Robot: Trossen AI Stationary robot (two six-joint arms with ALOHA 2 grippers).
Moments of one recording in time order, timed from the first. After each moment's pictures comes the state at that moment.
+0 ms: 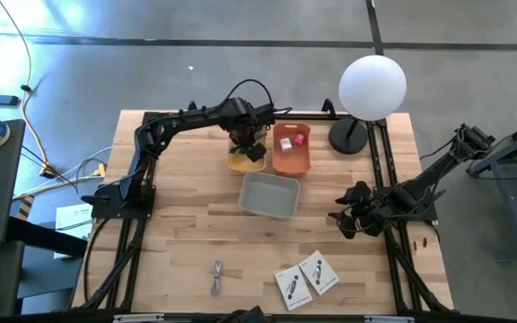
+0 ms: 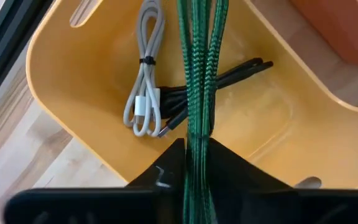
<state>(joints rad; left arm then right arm) 0.52 2.11 1.87 -1.25 -0.15 -0.33 0.64 0.88 0.44 -0.53 0.63 1.04</state>
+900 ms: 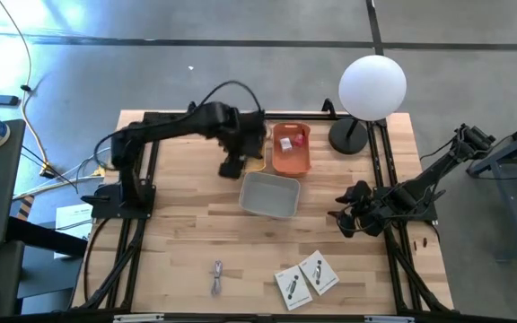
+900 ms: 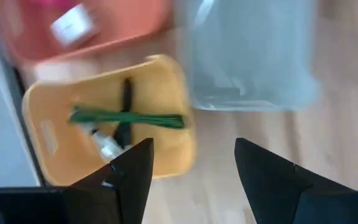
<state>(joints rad) 0.32 1.86 1.92 -1.39 -0.03 0.47 0.63 0.88 0.44 -0.53 0.67 1.06</state>
